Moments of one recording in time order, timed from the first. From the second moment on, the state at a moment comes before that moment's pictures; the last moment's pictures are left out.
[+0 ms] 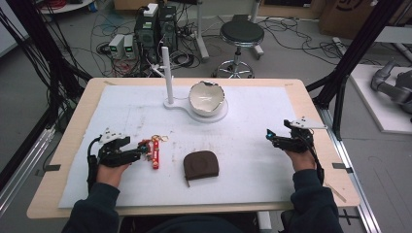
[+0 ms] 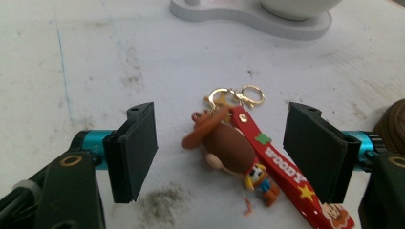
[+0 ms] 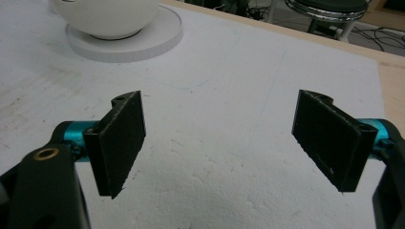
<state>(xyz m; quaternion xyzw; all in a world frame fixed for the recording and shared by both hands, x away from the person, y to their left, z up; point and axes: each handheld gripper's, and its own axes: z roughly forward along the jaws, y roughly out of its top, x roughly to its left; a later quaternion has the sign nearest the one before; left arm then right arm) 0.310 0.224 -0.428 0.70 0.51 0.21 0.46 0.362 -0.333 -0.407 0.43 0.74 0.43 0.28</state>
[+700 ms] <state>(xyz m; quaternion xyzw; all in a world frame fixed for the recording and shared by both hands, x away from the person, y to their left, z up) 0.326 0.203 -0.449 0.75 0.51 0.20 0.37 0.359 -0.325 -0.407 0.42 0.75 0.42 0.28</state>
